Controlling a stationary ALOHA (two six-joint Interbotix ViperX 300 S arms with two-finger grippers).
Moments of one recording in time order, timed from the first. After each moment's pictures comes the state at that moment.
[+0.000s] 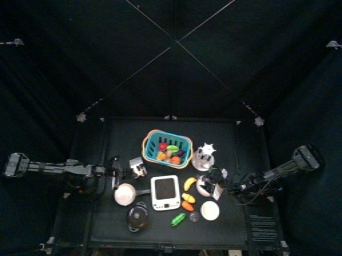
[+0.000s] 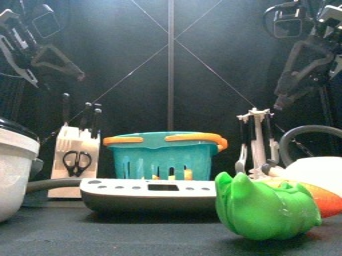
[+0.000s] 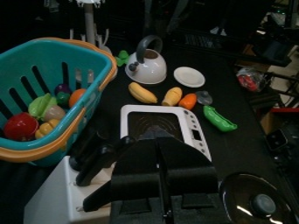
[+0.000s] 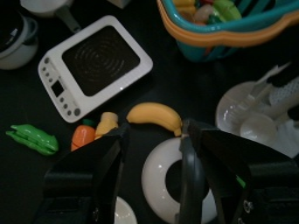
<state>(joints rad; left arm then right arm) 0.02 -0.85 1.21 -0.13 -0.09 0.00 0.40 -0.61 0.97 -1.01 0.70 1.53</state>
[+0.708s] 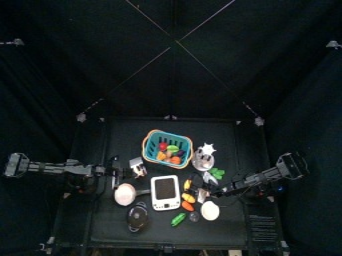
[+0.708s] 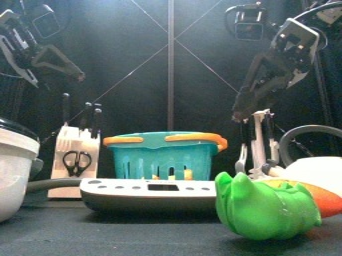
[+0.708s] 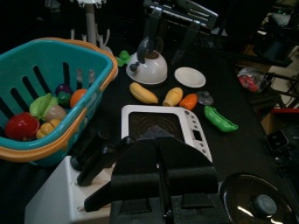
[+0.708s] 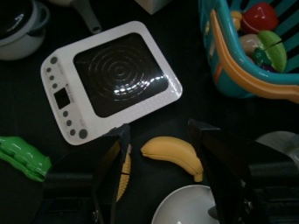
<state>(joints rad) 0.03 -0.85 1.21 -0.13 -0.09 0.00 0.29 -0.27 0.84 -1.17 0.50 1.52</state>
